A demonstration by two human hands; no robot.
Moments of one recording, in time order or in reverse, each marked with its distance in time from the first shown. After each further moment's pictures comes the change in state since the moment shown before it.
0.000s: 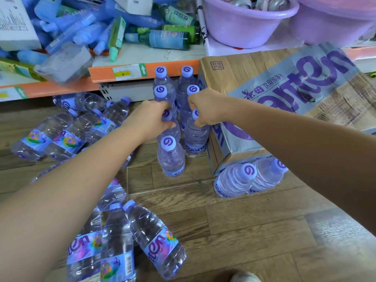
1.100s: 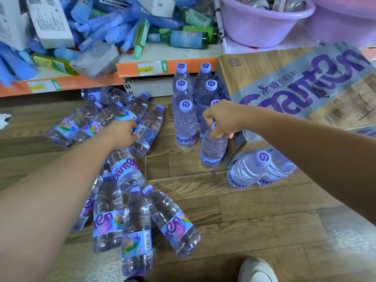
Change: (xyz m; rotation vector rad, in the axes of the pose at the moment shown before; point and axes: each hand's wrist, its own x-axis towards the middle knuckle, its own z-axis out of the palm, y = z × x) left_hand -0.065 -0.113 0.009 0.077 -0.233 -0.363; right_hand -0.032 -0.027 0.019 0.108 -0.131 -0.011
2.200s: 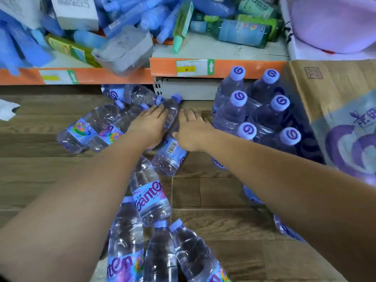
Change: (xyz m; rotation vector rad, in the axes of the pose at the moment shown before) left_hand 0.119 -0.045 0.021 0.161 0.109 0.184; right_hand 0.184 -0.112 0.042 0.034 -0.033 0.110
